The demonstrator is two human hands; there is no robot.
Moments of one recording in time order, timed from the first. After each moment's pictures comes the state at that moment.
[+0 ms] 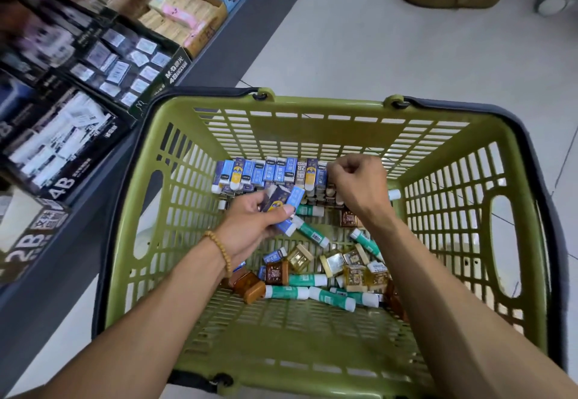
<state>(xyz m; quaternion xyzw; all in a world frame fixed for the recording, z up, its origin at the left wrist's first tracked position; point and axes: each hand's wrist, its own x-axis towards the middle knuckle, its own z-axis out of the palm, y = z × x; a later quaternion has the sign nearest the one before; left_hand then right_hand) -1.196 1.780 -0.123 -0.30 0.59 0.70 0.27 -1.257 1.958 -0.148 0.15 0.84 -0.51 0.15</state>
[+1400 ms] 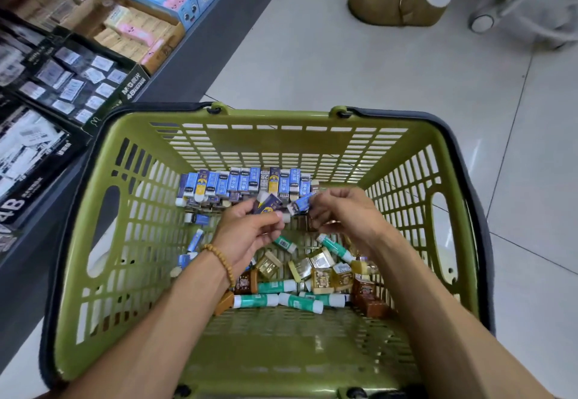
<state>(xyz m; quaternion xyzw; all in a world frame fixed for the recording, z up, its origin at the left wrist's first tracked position) -1.198 1.828 -0.115 -0.36 0.53 0.73 0.24 -1.225 2.006 -0.120 0.22 0.67 -0.63 0.32</state>
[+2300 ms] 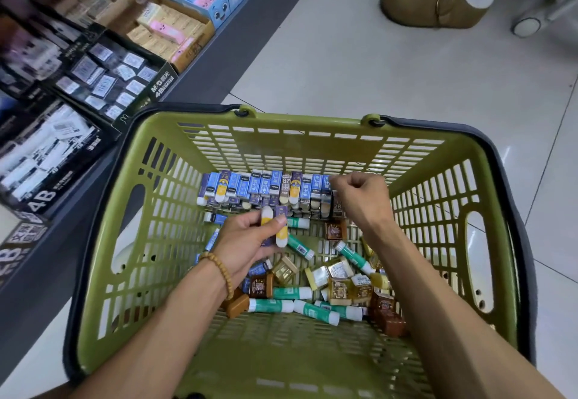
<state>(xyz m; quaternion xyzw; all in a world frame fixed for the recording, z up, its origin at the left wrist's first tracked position) -1.194 1.807 -0.111 -0.38 0.56 0.69 0.24 -1.253 1.988 -0.140 0.21 0.78 -0.56 0.17</state>
